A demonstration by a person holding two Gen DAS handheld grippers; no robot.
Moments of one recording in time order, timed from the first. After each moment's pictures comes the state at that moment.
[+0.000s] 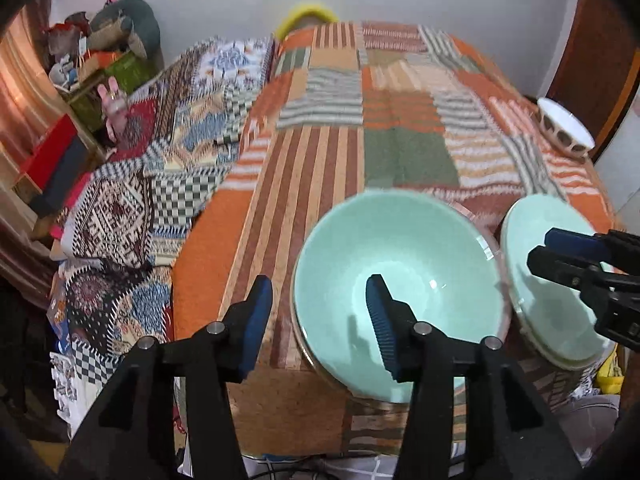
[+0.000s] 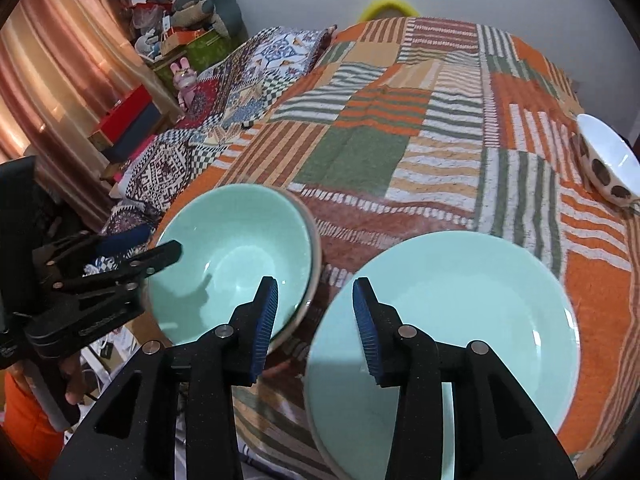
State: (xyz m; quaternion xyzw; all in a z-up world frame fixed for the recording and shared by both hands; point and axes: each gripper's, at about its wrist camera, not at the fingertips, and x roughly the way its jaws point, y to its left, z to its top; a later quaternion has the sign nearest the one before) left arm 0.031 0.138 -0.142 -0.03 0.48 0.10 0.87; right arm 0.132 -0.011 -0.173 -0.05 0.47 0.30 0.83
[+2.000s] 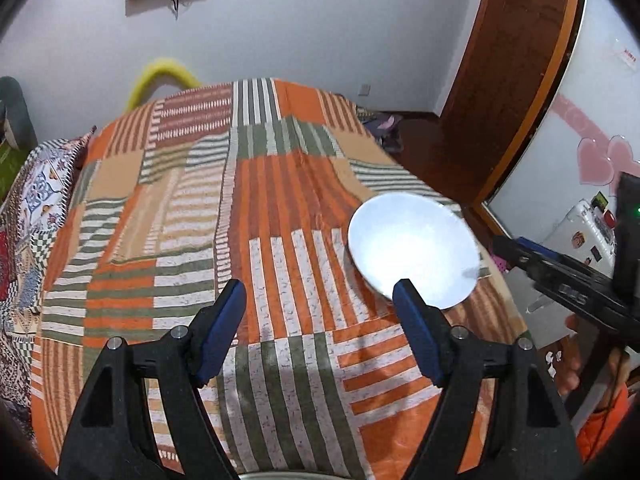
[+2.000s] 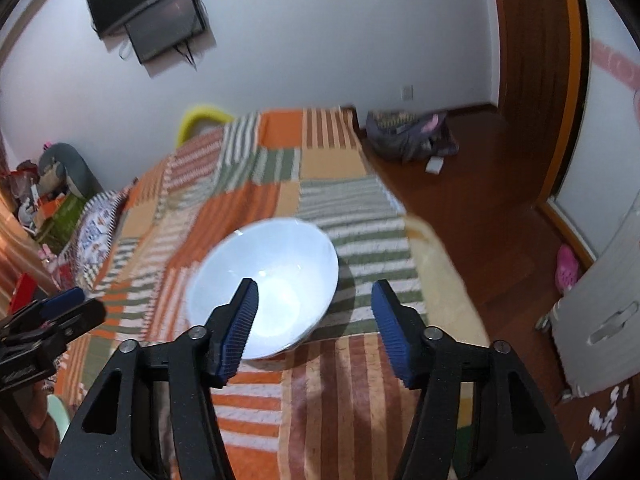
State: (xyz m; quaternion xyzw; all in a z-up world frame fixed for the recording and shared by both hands) left arm 0.290 -0.107 -0.102 -0.03 0.43 -0.08 0.90; right arm 0.299 -0.298 -0.123 0.09 0.38 0.09 0.92
